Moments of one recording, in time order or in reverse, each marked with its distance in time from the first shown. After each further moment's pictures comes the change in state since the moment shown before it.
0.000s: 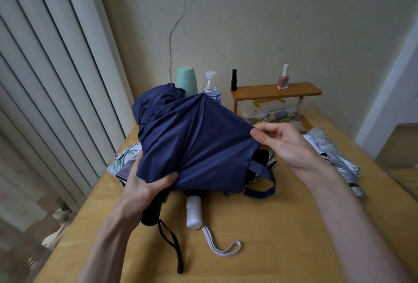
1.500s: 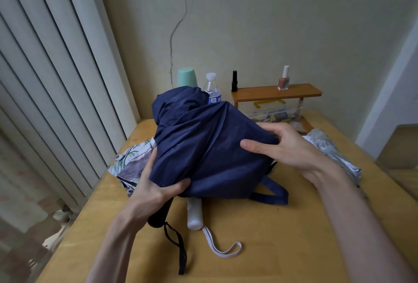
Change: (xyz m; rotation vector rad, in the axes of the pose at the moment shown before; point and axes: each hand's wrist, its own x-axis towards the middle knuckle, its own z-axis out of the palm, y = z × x) left_hand 0.002 -0.002 0.007 0.085 -0.113 0.048; right_hand -0.015 -0.030 0.002 -0.289 -0.202 -0.008
